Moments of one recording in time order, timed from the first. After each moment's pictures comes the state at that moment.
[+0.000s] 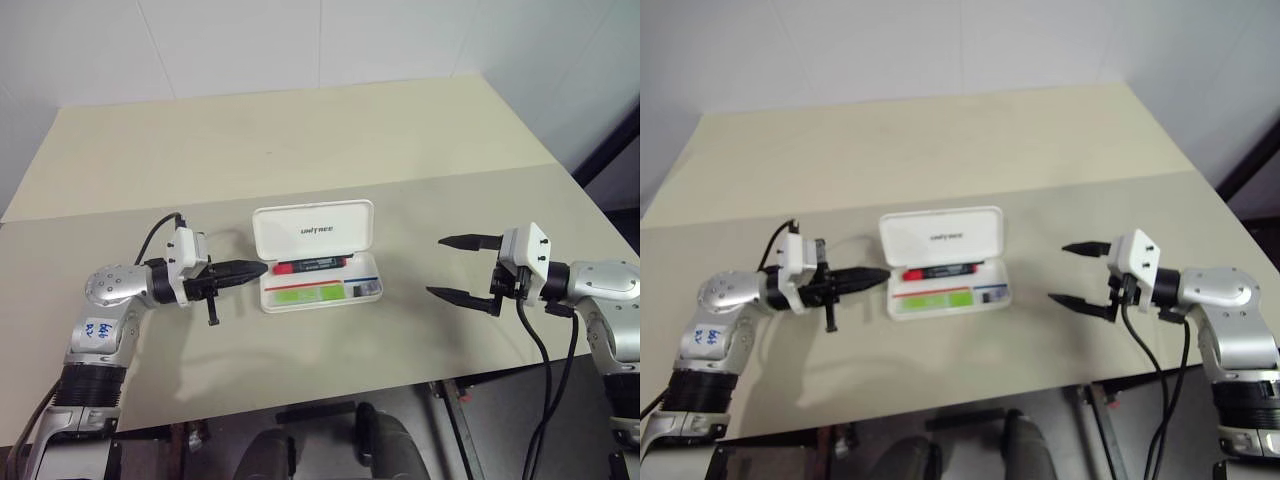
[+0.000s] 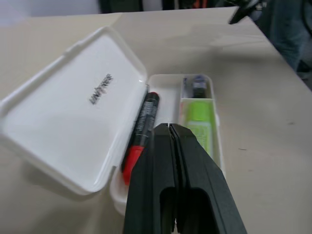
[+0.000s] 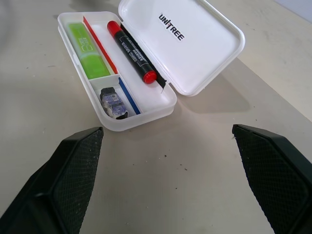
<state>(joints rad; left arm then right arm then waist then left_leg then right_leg) -0.37 0.63 0.10 0.13 -0.42 0.03 -1.12 -0.32 -0.79 -0.14 0.03 0.36 0.07 1.23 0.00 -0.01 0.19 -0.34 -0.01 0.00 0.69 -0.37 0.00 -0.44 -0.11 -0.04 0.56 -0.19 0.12</state>
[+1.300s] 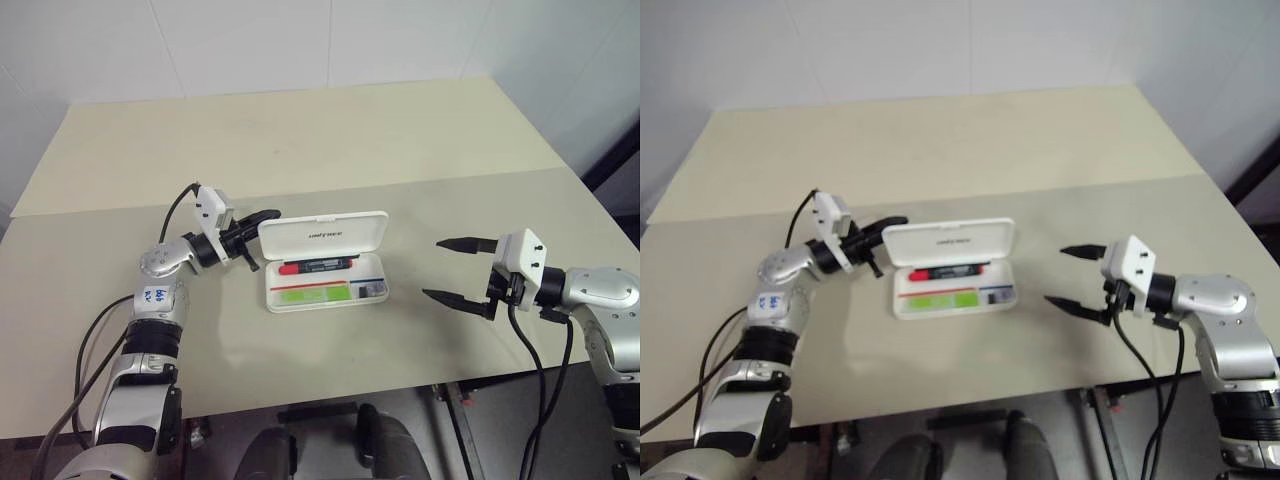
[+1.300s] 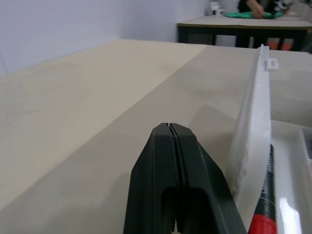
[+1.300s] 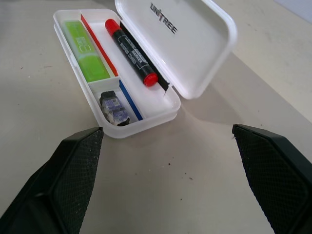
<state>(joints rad) -0.66 0.41 0.11 0.53 -0.31 -0.12 -0.97 -0.27 -0.79 -0.13 -0.04 0.36 0.07 1.15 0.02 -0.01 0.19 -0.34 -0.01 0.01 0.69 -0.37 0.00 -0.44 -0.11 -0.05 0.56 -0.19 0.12</state>
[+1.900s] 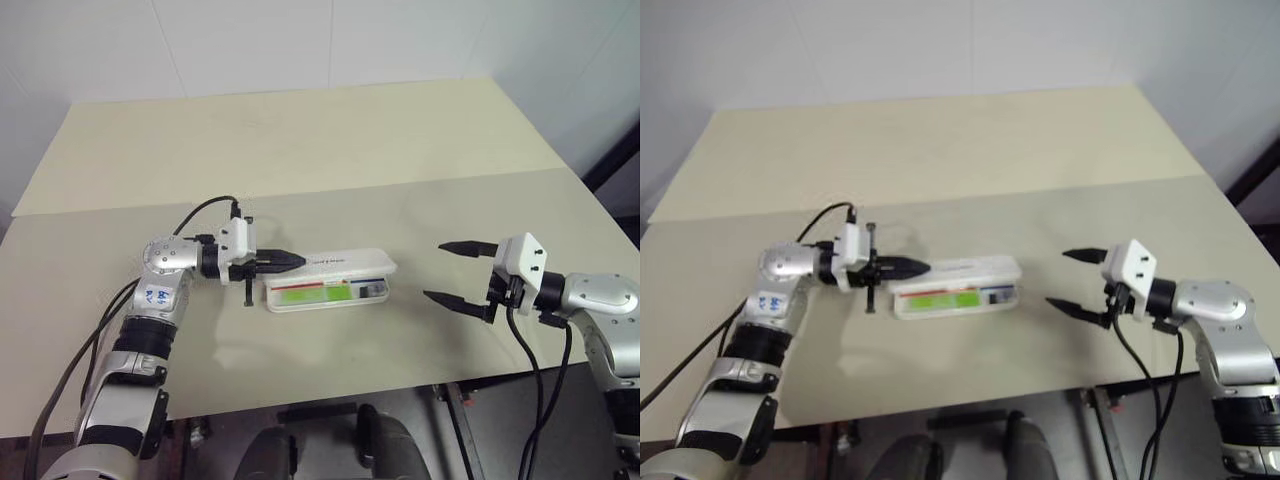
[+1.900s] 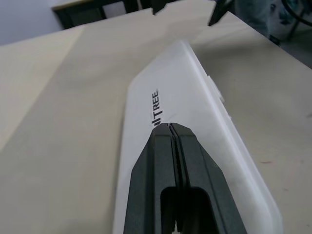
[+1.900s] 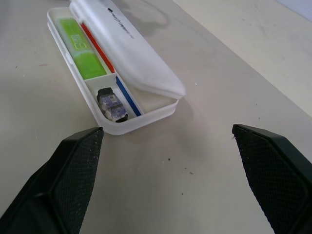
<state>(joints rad) -0.66 0.49 -0.07 0.46 -0.24 -0.22 -1.30 -0.24 -0.79 -0.13 -0.04 0.36 0.07 1.12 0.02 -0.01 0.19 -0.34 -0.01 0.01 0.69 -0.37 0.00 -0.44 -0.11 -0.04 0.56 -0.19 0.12</state>
